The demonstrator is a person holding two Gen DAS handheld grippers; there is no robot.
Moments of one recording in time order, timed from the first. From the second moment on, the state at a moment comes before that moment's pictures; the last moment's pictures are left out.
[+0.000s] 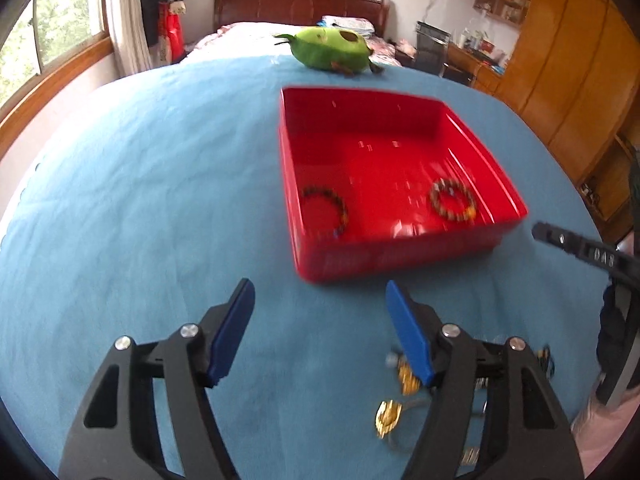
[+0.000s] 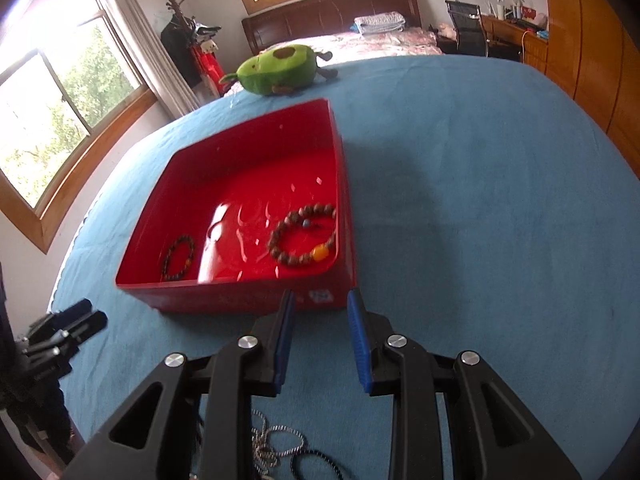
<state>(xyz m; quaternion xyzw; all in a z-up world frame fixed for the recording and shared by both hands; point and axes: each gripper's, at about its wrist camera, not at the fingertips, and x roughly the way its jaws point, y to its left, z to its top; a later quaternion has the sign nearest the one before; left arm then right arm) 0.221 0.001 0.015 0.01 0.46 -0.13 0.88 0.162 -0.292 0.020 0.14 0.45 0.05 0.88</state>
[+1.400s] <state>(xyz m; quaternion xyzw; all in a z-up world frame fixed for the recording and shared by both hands) 0.091 -0.005 -0.052 -0.07 0.54 -0.19 0.82 -0.026 -0.285 -0.021 0.19 0.47 0.11 0.86</state>
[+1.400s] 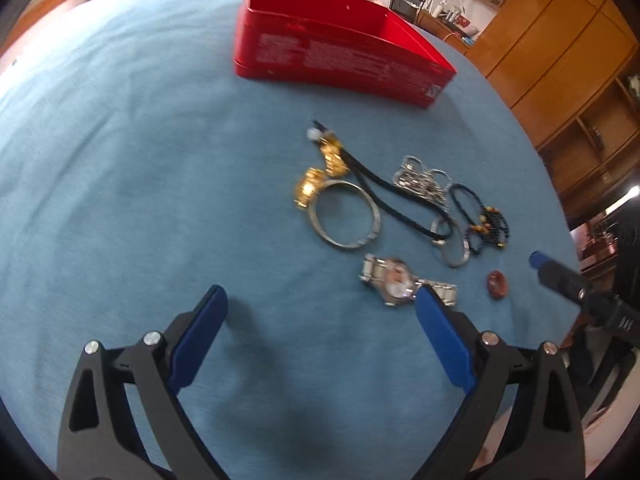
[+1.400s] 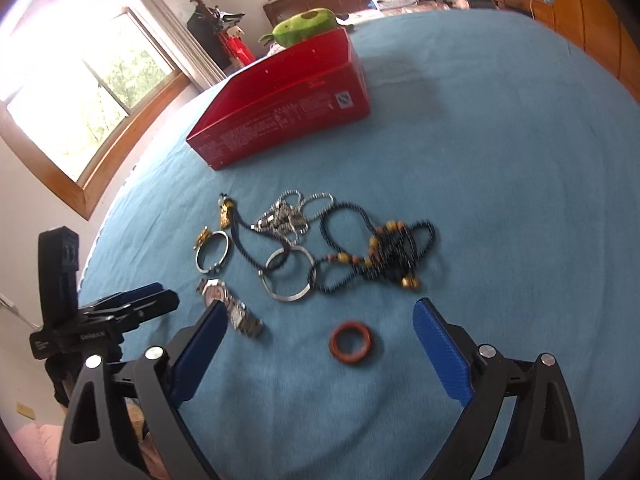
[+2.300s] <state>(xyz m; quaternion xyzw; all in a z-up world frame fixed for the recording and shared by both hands) 0.122 -0.100 -0.068 0.02 0.59 -0.07 0.81 -0.019 -0.292 -0.031 0.17 0.48 0.12 0.85</state>
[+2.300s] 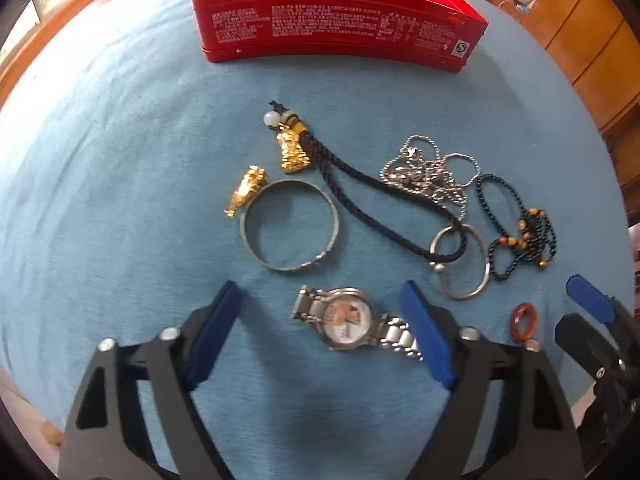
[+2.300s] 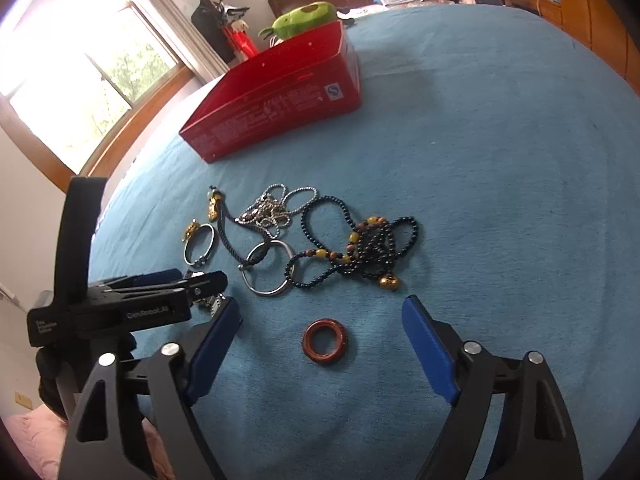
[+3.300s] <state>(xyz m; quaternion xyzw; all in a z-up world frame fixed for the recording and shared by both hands) 0.092 -0.044 -0.060 -0.03 0.58 -0.15 0.80 -0.021 -0.283 -0.038 0.13 0.53 0.12 0.83</state>
